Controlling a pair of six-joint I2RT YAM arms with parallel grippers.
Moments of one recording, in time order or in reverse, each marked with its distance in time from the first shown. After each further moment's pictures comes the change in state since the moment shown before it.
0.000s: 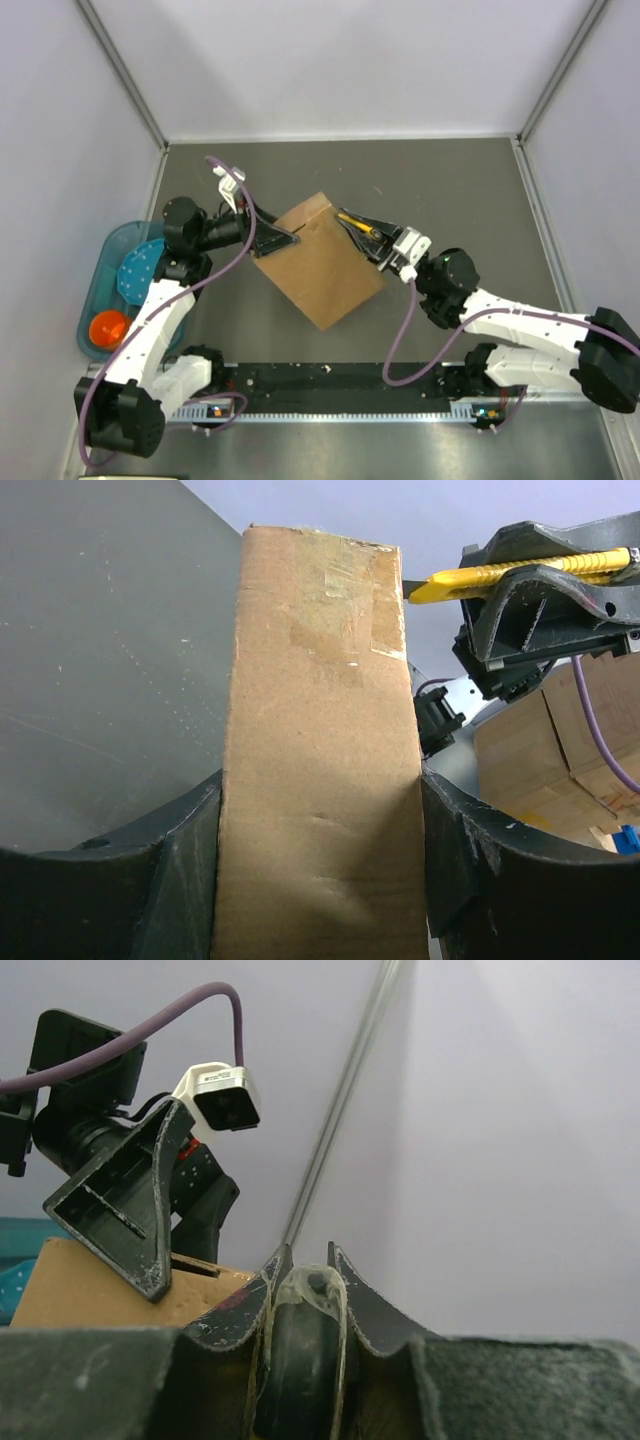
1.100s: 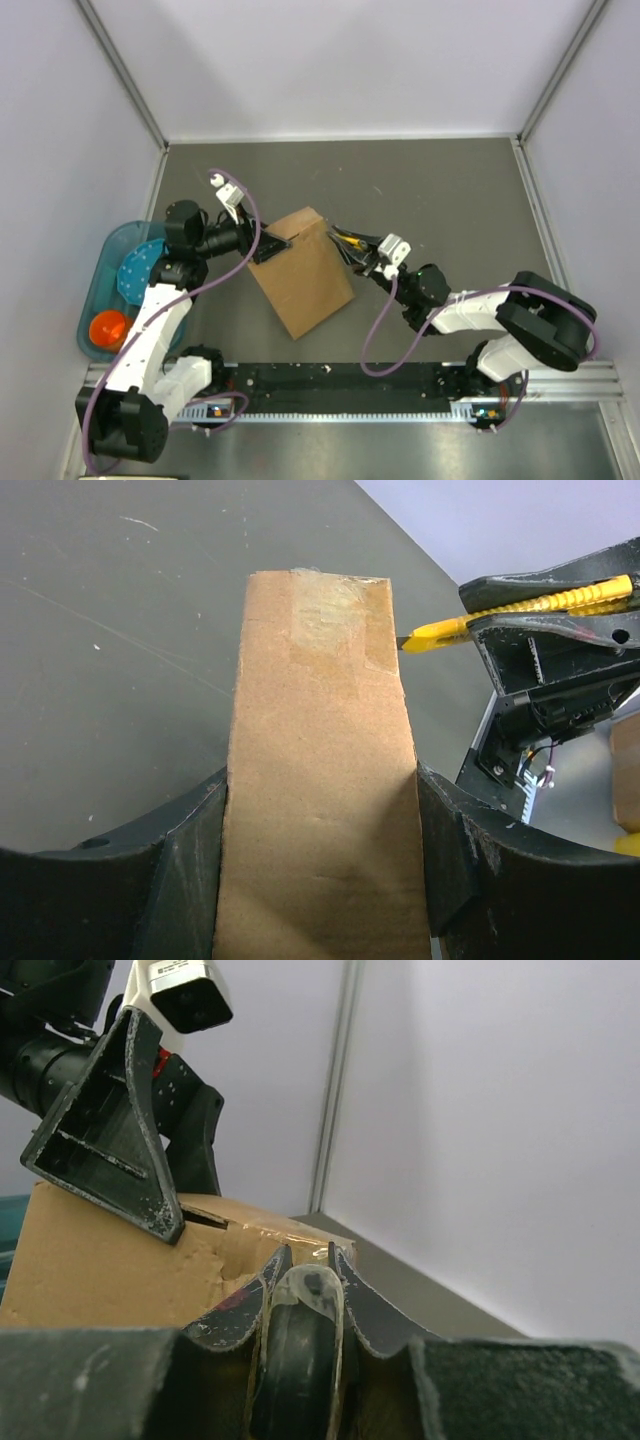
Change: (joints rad) left arm 0.053 -0.028 -0.011 -0.319 -0.151 0.383; right arm -0.004 0.367 -0.164 0.481 0.113 0.185
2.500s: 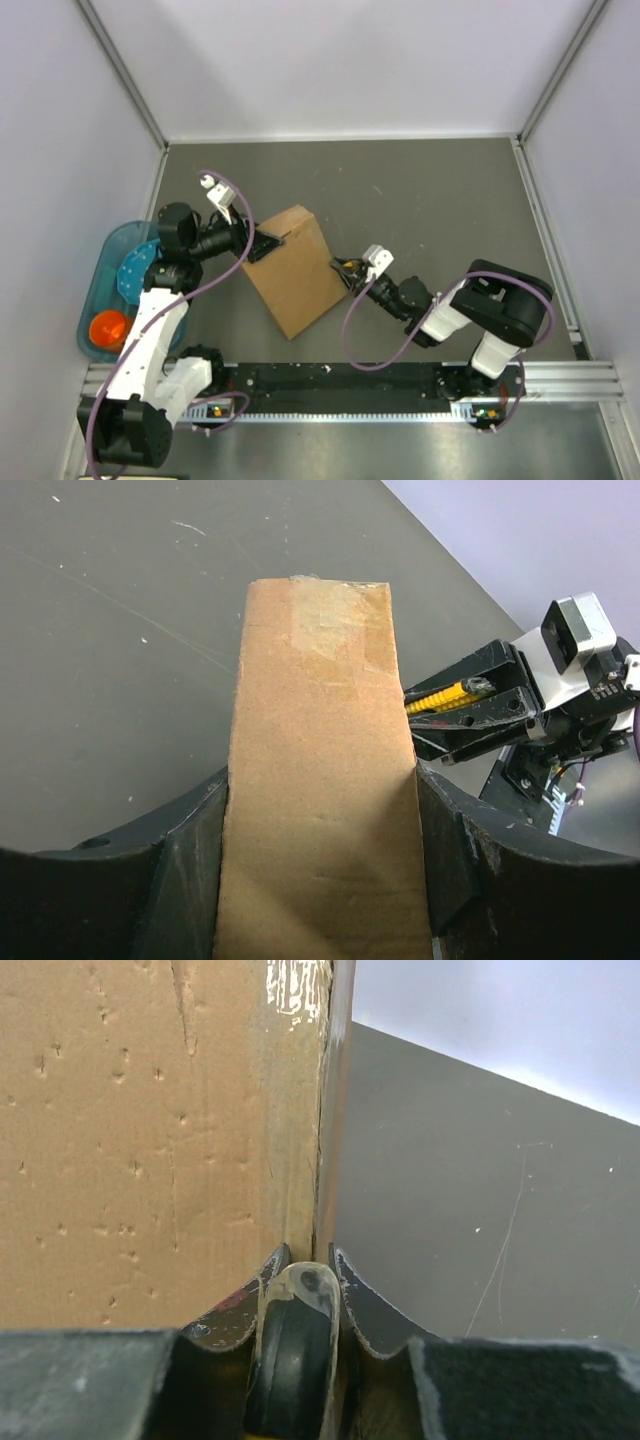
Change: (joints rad) left arm 0.037 -0.034 0.002 -0.060 -0.044 0.038; right arm 0.019 0.229 -0.127 0.005 0.111 0.161
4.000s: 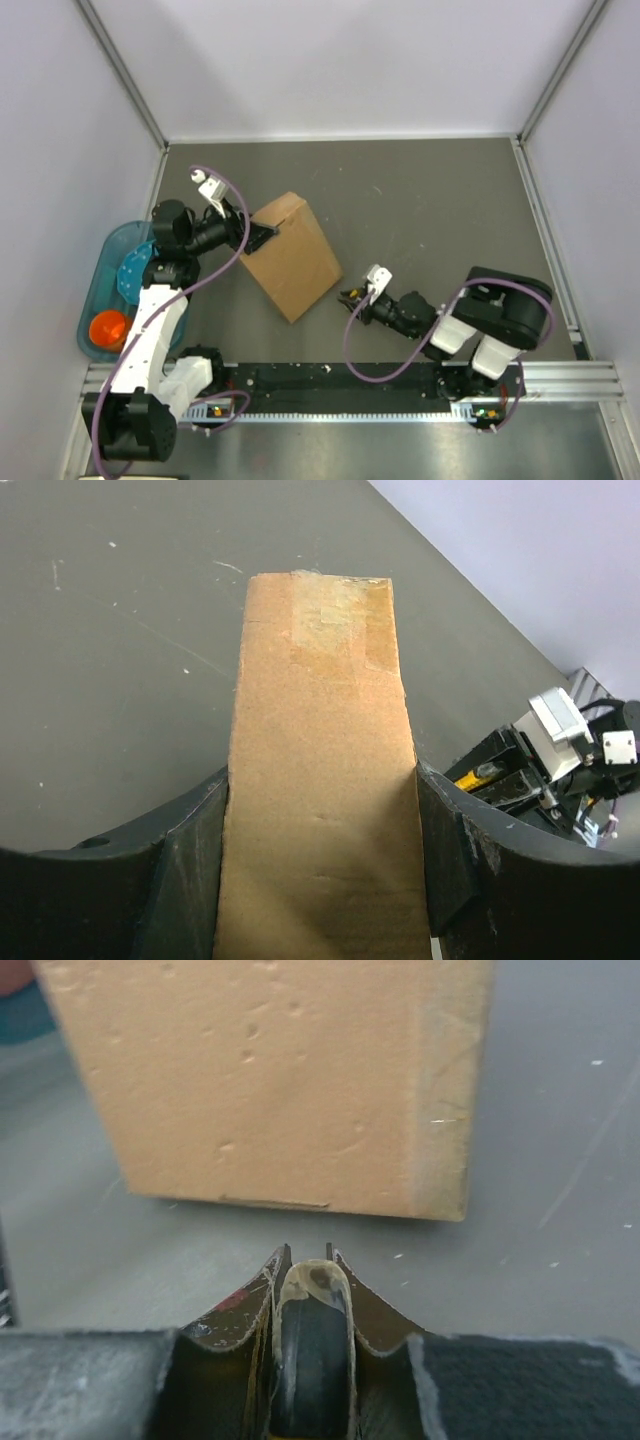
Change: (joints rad) left arm 0.062 0.025 -0.002 0.093 -0.018 -0.023; right arm 0.059 0.031 -0.126 -0.068 0.002 0.114
